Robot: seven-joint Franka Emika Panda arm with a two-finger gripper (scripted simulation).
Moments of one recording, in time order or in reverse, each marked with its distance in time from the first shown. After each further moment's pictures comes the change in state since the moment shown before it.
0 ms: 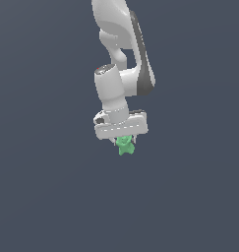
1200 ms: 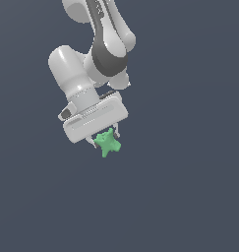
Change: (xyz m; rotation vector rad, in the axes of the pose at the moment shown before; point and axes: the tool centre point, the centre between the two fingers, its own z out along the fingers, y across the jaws) arm 0.093 0.034 -0.086 0.254 0.262 -0.176
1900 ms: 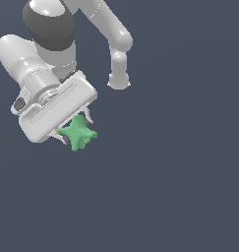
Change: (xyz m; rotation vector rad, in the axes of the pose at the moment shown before) arm 0.081 0.031 -0.074 0.225 0.228 -0.154
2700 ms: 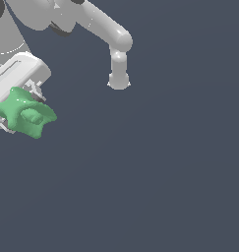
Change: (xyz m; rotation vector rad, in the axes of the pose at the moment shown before) arm 0.082 0.033 -0.072 0.248 0.227 -0.158
